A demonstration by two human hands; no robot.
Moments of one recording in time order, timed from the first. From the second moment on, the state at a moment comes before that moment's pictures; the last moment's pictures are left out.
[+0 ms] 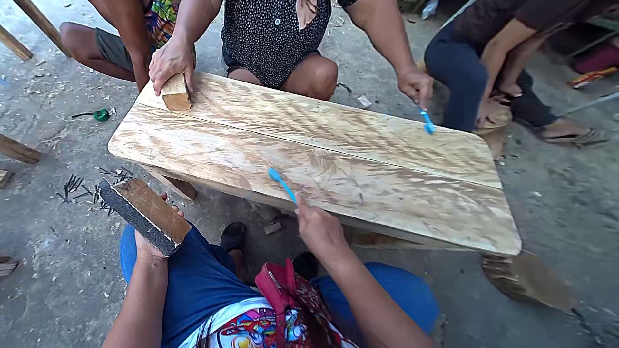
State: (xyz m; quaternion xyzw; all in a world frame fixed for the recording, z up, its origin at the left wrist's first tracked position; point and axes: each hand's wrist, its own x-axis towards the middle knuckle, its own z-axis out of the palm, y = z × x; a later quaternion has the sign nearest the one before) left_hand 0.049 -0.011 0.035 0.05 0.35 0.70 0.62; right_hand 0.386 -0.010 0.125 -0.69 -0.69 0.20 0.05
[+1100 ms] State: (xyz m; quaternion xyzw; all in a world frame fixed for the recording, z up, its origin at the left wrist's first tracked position) left_hand 0.058 0.008 0.031 0.06 0.31 0.68 0.66; right_hand 0.410 -0.052 0.109 -0.72 -0.66 0.16 0.12
